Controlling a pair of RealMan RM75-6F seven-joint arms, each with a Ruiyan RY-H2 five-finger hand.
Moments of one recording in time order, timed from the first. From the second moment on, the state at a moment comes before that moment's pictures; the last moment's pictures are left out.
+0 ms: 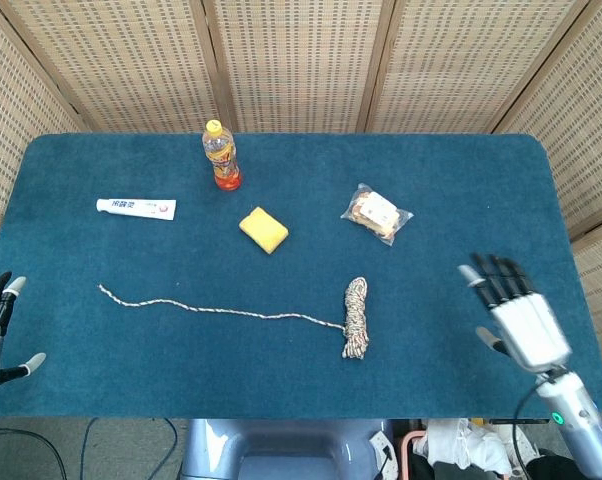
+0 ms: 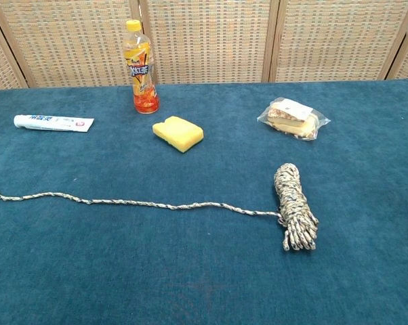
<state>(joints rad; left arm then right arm) -0.06 -1.01 -0.04 -1.85 1.44 1.49 0.23 0.28 -1.12 0.10 -1.53 -1.76 1.39 -0.17</state>
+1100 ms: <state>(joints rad) -0.11 -1.04 -0.08 -1.81 1.31 1.42 0.26 0.95 -1.54 -0.08 -0.92 -2.09 0.93 0.11</state>
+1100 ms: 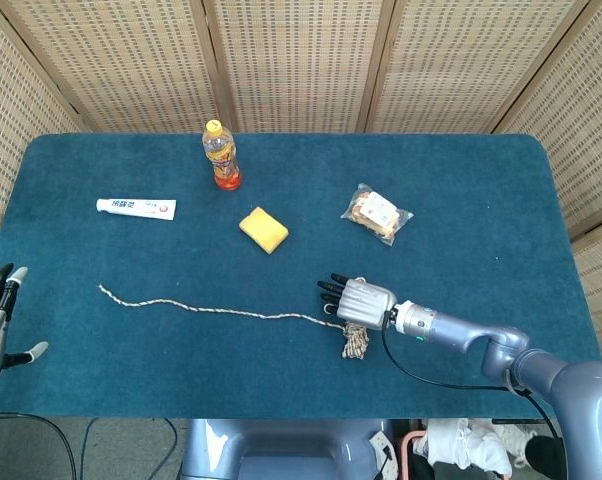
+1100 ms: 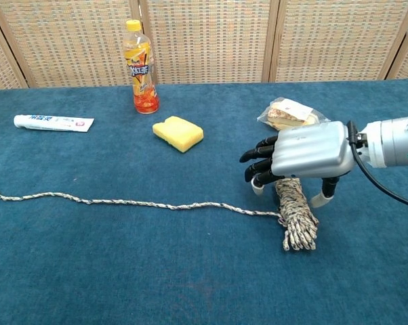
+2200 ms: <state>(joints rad) -0.26 -1.17 -0.11 -1.53 1.41 1.31 0.18 0.88 -1.56 -0.15 -0.79 -1.96 1.26 0.31</state>
